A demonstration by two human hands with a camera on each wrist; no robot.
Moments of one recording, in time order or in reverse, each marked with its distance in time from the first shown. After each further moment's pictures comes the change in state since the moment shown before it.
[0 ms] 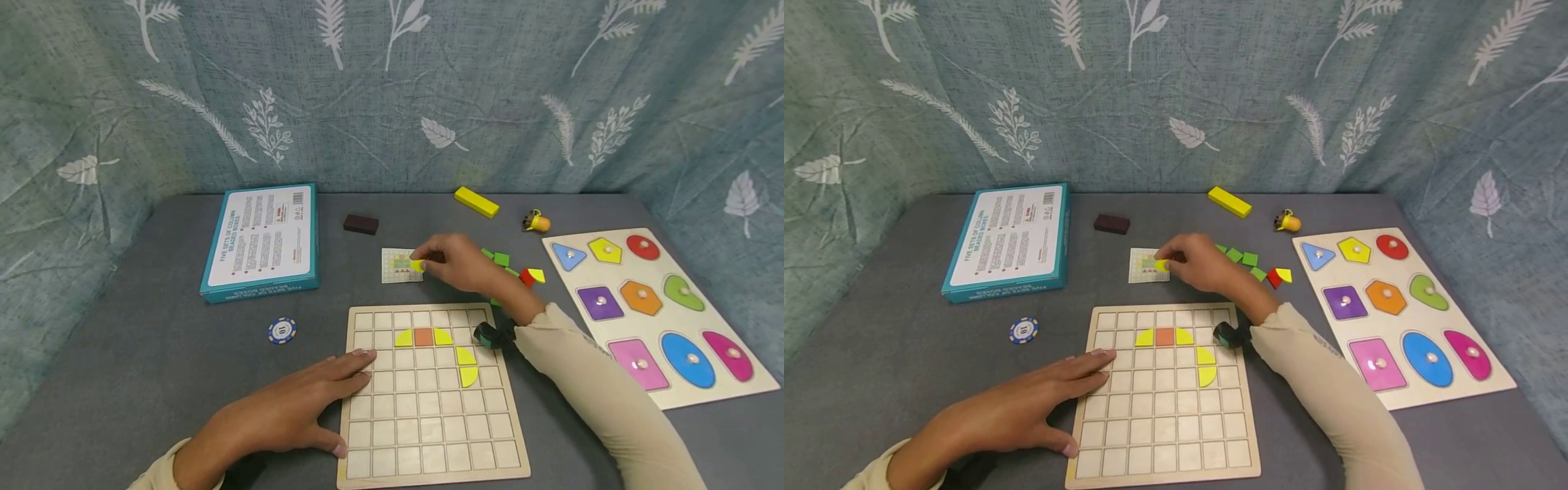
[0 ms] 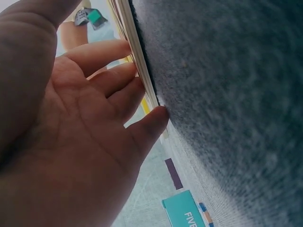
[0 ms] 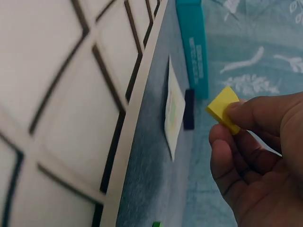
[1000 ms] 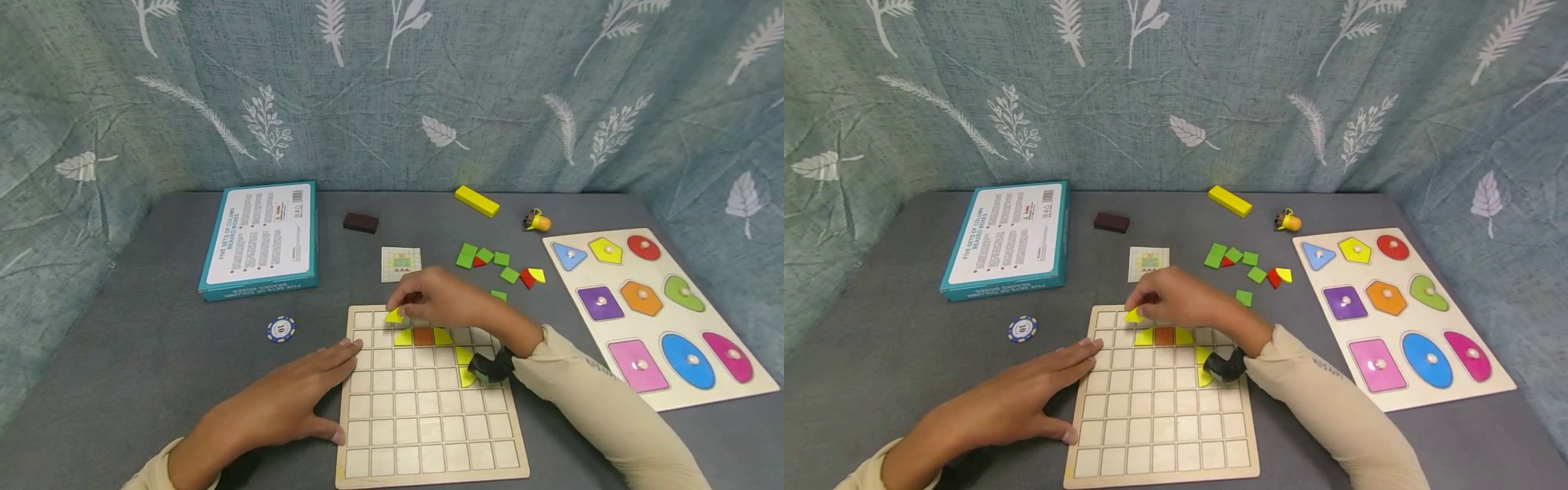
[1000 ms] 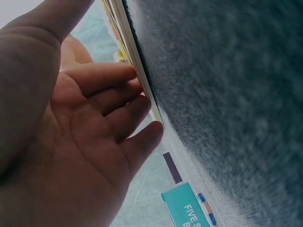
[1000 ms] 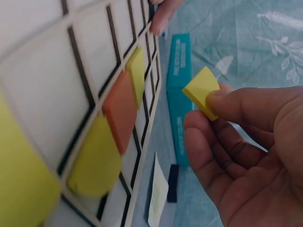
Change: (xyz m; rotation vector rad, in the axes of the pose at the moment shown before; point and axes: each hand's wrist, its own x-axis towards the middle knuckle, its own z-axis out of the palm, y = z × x) left_hand 0.001 -0.001 -0.004 0.125 0.072 -0.068; right_hand -0.015 -0.039 0.026 0.106 -0.253 -0.113
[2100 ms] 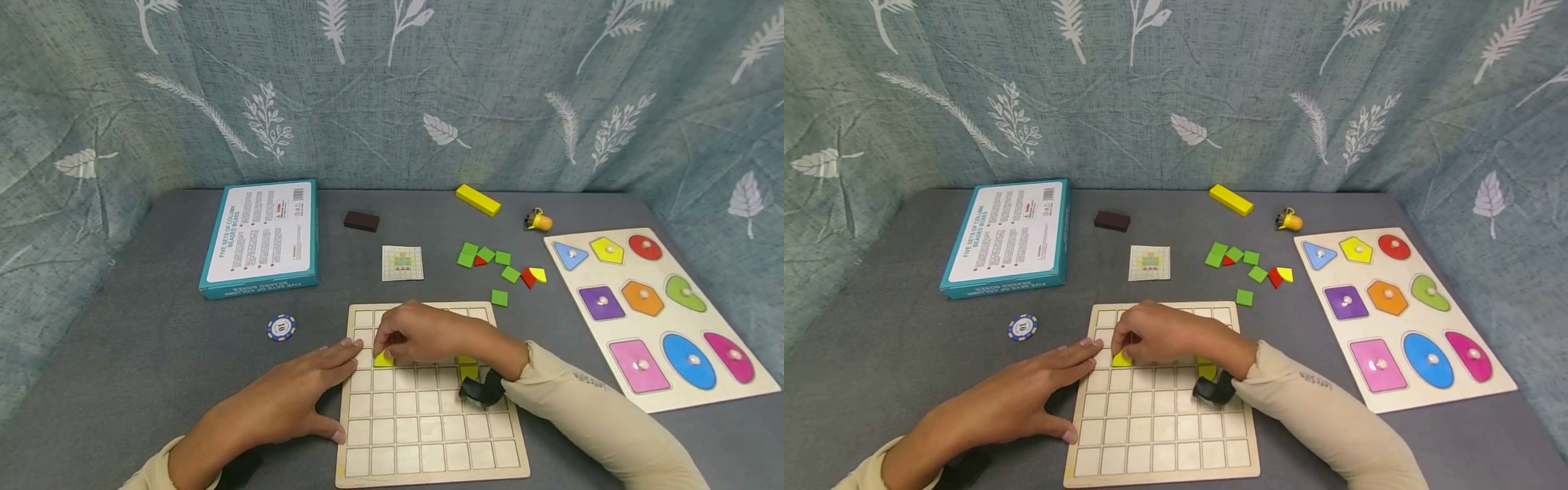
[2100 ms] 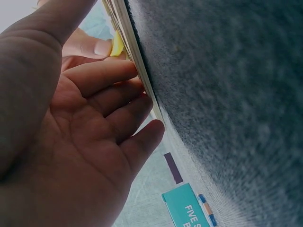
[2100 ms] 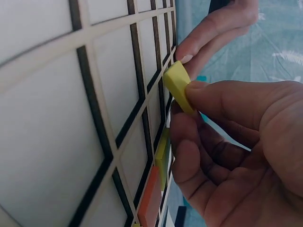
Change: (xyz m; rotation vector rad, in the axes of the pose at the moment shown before) left_hand 0.001 0.001 0.001 0.033 0.033 0.015; right_hand 0.005 -0.021 0.036 -0.109 -0.195 -0.013
